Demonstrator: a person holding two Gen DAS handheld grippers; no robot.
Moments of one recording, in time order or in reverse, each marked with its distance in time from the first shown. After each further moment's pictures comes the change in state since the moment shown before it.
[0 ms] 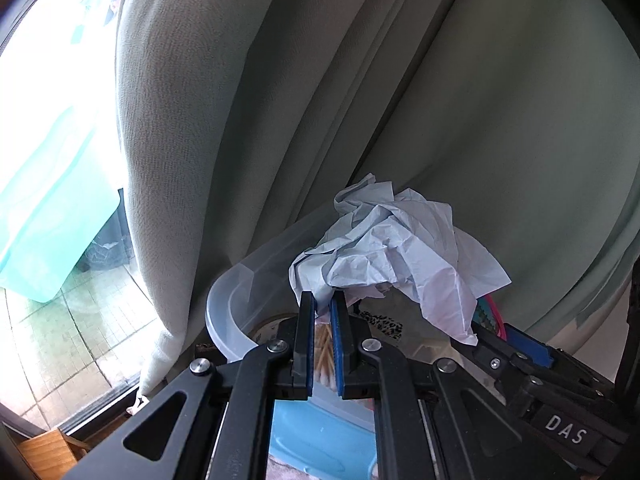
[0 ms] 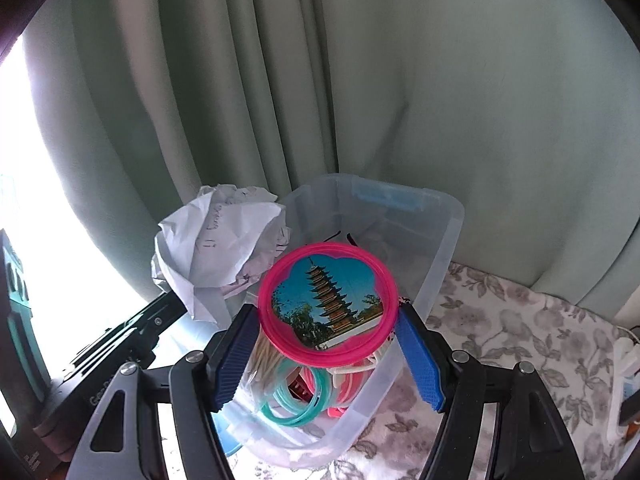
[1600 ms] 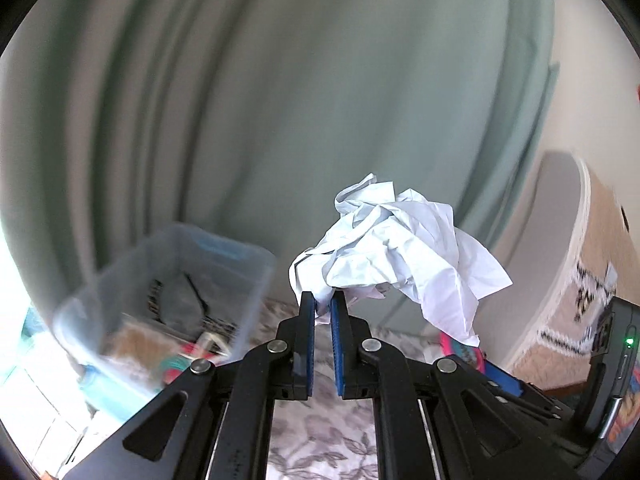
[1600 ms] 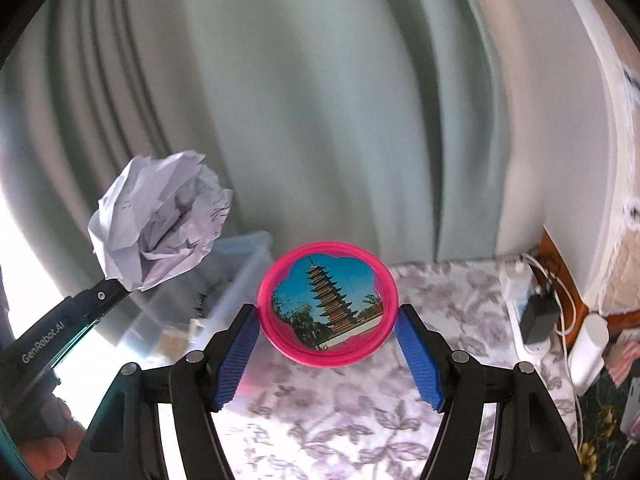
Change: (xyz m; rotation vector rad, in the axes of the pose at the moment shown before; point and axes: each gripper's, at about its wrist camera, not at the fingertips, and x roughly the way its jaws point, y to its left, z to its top) left arm -0.159 -0.177 -0.025 0.208 -0.052 -0.275; right arm -0.199 -0.127 -0.053 0.315 -0.194 -0.182
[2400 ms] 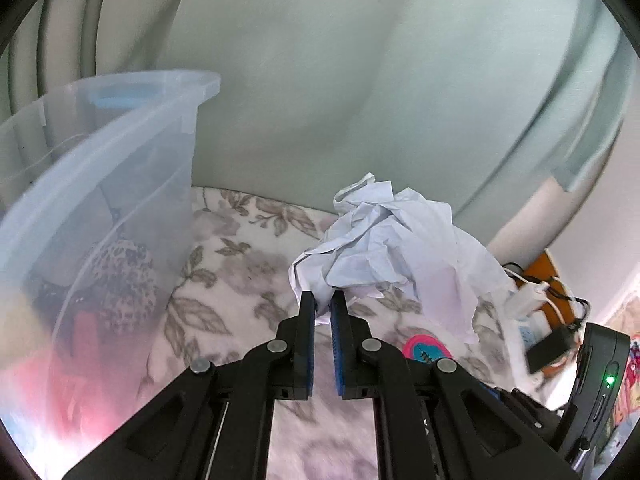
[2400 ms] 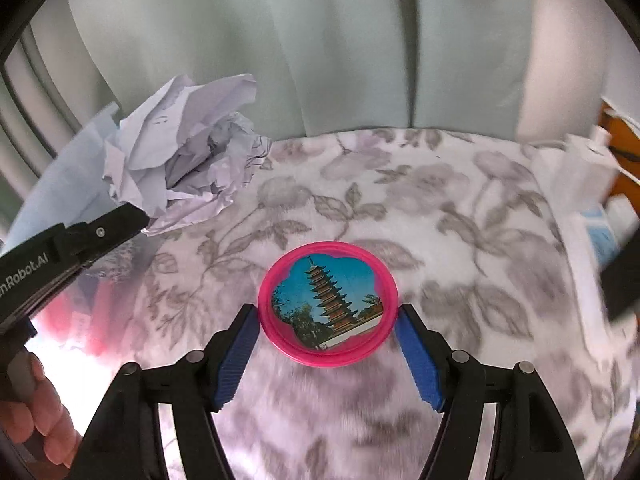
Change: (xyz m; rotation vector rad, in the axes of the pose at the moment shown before) left arm 0.229 -0.030 -0.093 0.037 0.388 -0.007; right arm 0.189 -0.124 -0.079 0.079 0.366 -0.100
